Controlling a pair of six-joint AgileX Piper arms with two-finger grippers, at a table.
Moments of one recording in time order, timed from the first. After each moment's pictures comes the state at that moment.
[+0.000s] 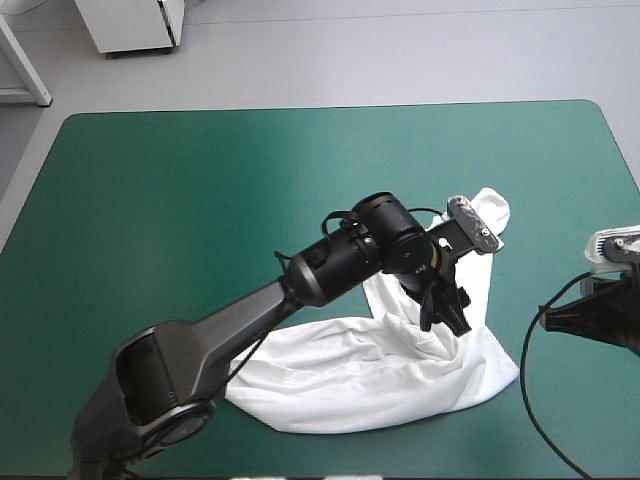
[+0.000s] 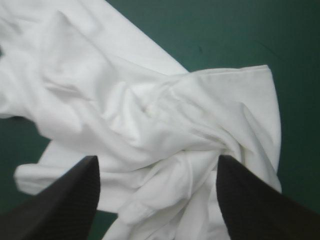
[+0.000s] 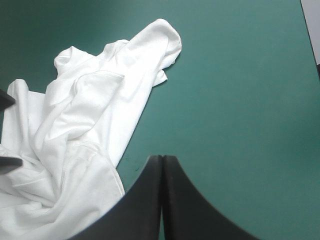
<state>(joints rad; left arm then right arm) -1.06 2.02 -2.14 -0.03 1.25 0.12 0.01 0.73 -1.09 0.00 1.11 -0.09</state>
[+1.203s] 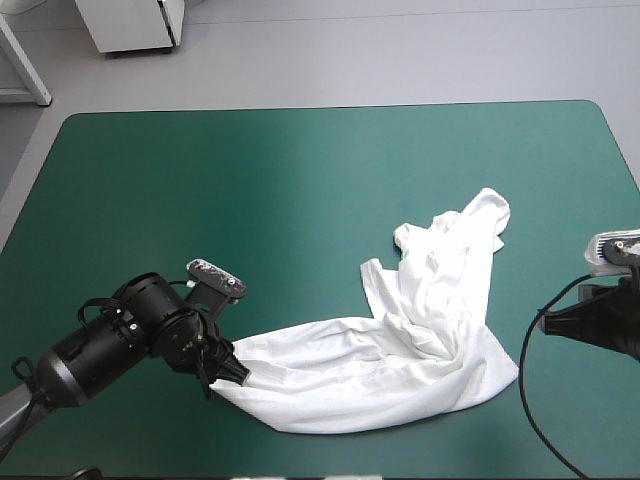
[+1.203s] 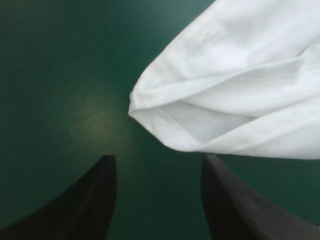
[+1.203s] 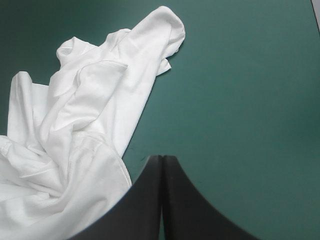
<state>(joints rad) -0.74 1.19 -0.95 0.16 1.24 -0.26 0.01 0.73 -1.09 0.01 1.15 -0.06</state>
